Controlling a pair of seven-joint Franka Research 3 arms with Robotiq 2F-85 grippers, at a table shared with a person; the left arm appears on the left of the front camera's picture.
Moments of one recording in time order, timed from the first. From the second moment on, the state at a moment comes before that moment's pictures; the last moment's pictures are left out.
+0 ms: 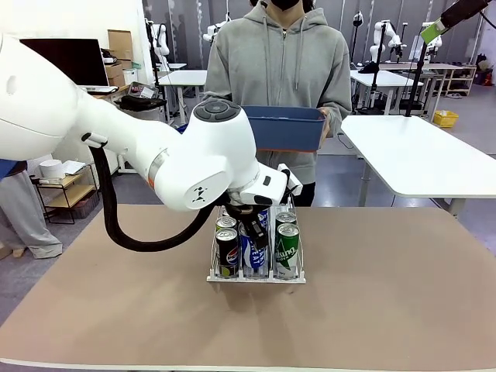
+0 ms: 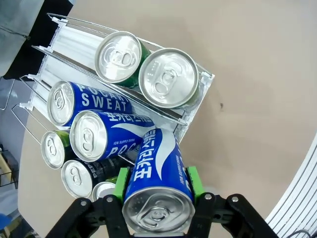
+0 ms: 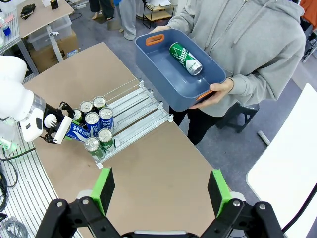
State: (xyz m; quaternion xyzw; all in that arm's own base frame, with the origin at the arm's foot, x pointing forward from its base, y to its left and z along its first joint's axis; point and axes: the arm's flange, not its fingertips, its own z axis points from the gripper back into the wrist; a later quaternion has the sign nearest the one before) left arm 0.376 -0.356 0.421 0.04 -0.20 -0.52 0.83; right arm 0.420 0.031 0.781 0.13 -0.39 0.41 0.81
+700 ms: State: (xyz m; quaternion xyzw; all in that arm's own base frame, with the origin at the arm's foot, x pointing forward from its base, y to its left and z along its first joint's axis) left arm 0.401 -0.364 0.414 0.06 -0.20 -0.50 0.84; right arm 0.420 0.031 0.781 0.13 -0.39 0.41 0.81
